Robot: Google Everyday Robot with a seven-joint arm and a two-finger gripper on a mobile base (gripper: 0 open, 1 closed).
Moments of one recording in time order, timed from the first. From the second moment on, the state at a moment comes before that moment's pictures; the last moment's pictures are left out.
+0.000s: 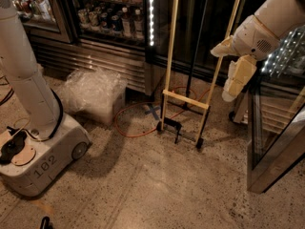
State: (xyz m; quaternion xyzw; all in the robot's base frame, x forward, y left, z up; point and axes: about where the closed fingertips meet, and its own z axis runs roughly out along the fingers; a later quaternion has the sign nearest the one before) arm 0.563 -0.178 0.898 -0.65 0.71 0.18 0.20
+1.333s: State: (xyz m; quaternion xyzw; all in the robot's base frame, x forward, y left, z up) arm 0.568 -0.176 0.897 -0.65 0.71 0.18 0.20
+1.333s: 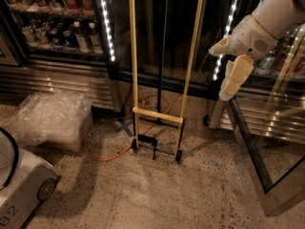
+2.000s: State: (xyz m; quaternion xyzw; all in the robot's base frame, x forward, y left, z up) arm 0.568 -0.176 0.897 -0.65 0.71 0.18 0.20
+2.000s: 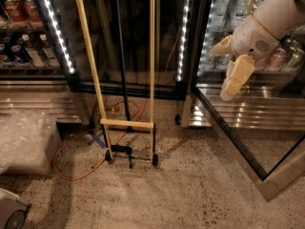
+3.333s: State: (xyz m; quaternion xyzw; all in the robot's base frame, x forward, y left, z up) arm 0.568 -0.176 0.897 -0.65 0.71 0.18 0.20
